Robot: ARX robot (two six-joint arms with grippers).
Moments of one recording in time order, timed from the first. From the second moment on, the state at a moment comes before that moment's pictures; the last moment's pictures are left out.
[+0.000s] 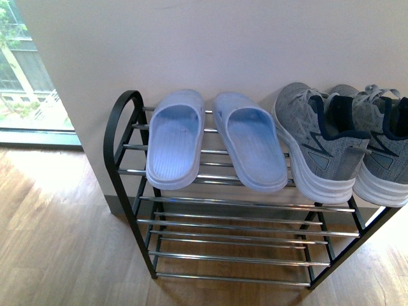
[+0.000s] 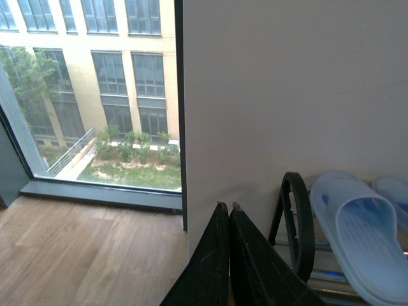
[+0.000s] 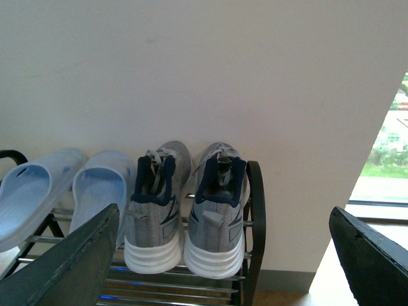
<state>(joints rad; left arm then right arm) 0.00 0.90 0.06 0.84 0.00 -0.01 0.00 0.00 0.02 0.00 0.00 -0.01</state>
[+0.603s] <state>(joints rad) 0.00 0.51 0.01 0.50 0.00 -0.01 0.00 0.00 0.02 0.00 0.00 -0.01</state>
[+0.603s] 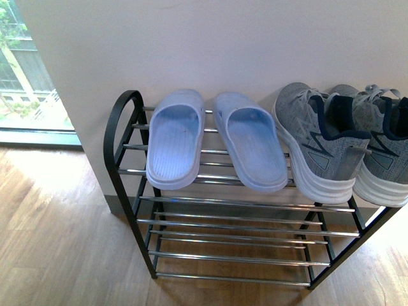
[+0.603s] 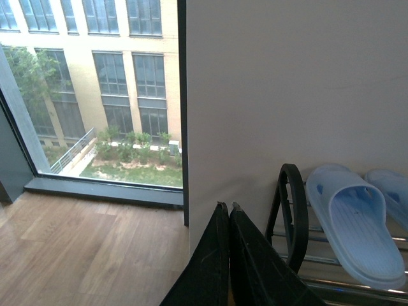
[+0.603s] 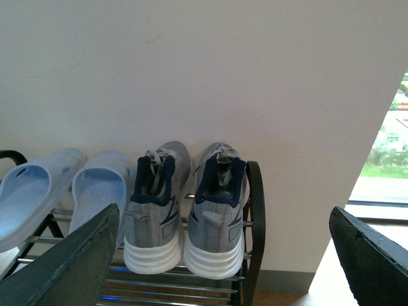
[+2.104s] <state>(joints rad) 0.00 0.02 0.01 0.00 0.00 -0.01 0.00 0.00 0.02 0.00 0.00 -0.01</state>
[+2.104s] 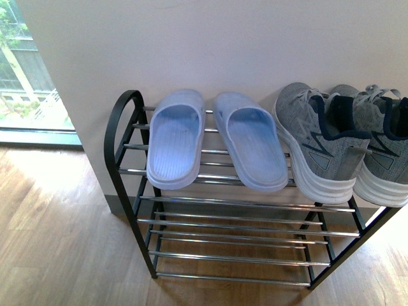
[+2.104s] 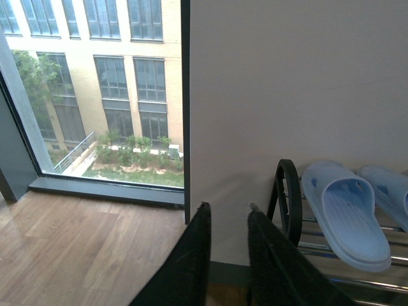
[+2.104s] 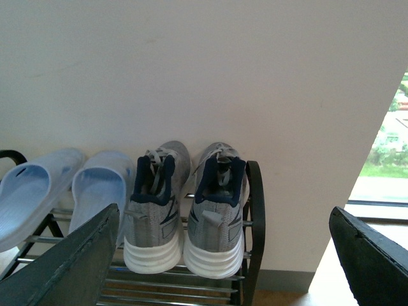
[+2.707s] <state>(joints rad) 0.00 0.02 0.01 0.00 0.00 -0.01 0.00 0.00 0.02 0.00 0.00 -0.01</state>
